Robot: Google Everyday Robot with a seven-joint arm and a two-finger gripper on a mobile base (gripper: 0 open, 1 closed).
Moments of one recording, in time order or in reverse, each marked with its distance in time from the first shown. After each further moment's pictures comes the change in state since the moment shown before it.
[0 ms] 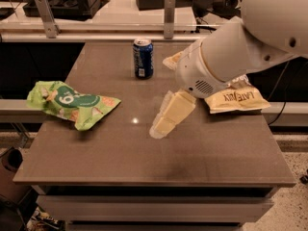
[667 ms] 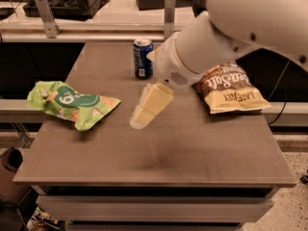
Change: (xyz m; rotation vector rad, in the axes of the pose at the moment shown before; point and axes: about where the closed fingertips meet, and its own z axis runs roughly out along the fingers) arm -0.027 -0.014 0.027 0.004 0.005 -0.013
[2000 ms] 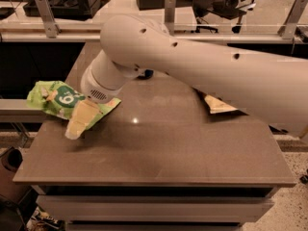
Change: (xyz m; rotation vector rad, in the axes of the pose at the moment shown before) arm -0.082 0.017 0.167 -0.128 -0.023 -0.023
